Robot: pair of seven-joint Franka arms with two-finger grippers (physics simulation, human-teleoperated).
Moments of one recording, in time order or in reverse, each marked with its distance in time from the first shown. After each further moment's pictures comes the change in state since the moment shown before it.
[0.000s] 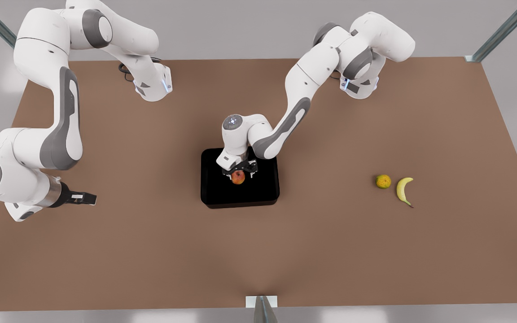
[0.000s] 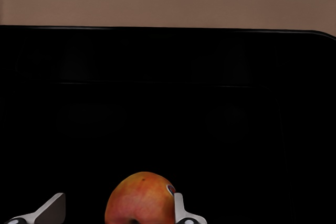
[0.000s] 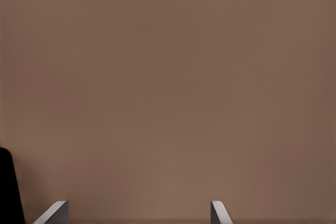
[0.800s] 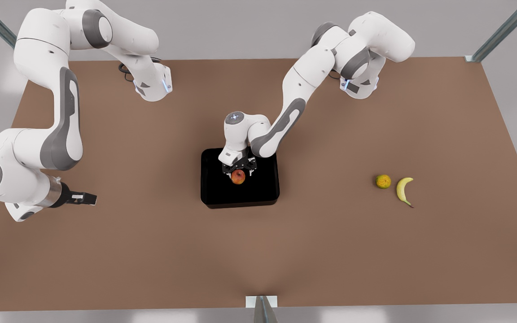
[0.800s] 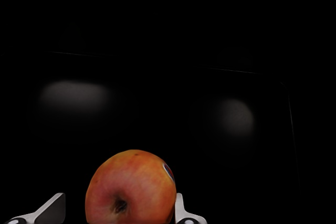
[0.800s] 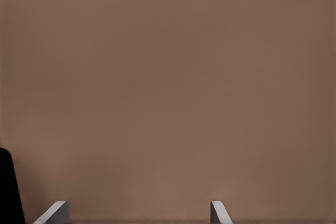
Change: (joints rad) left arm -0.024 0.014 0.006 -0.091 0.138 0.131 -0.232; right arm 0.000 0.002 0.000 0.000 0.000 0.000 0.003
